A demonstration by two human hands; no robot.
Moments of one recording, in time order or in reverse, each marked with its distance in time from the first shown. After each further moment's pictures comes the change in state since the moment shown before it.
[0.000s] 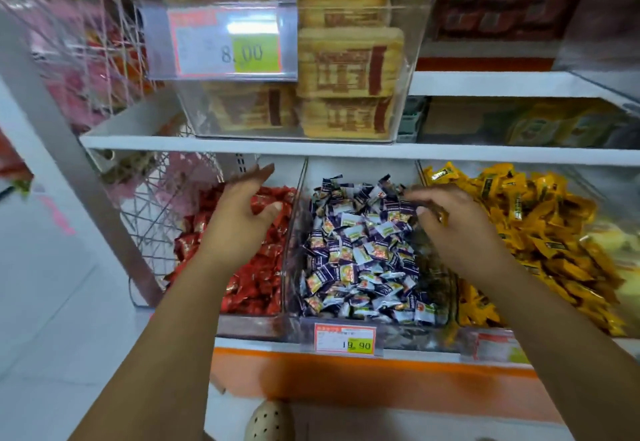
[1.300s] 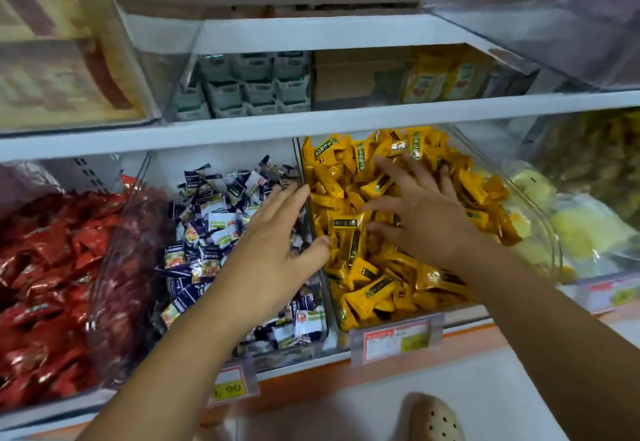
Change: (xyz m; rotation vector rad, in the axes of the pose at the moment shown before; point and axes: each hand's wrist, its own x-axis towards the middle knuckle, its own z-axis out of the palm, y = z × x) left_hand -0.024 0.094 0.154 0.073 -0.510 0.240; right_hand -0.017 0.108 -0.051 -0.580 -0.268 0.104
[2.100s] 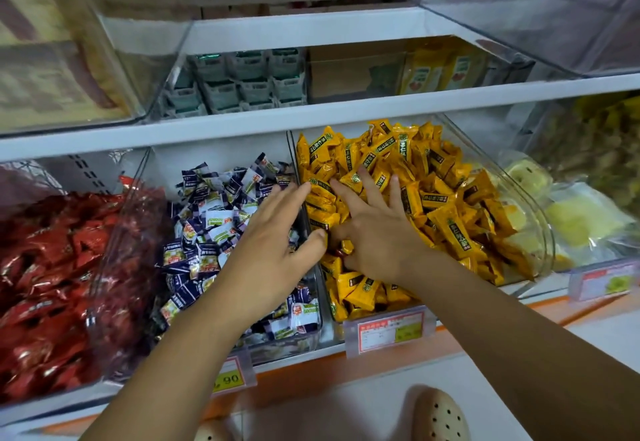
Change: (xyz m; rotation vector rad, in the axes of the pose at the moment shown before) left_hand -0.005 0.009 0.004 0.013 -0.018 -0.011; right_hand -0.002 -0.045 0.017 -0.043 -0.144 -0.152
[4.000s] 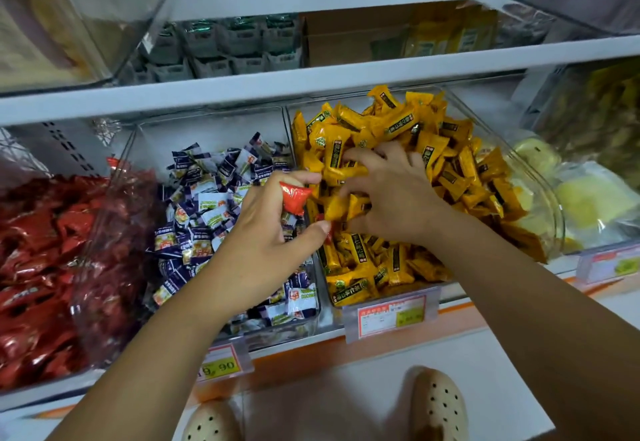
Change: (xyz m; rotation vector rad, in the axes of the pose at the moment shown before) left_hand -0.003 -0.005 0.001 -0.269 0.023 0.080; right_hand 0.008 0.026 -0.010 0.058 0.130 0.065
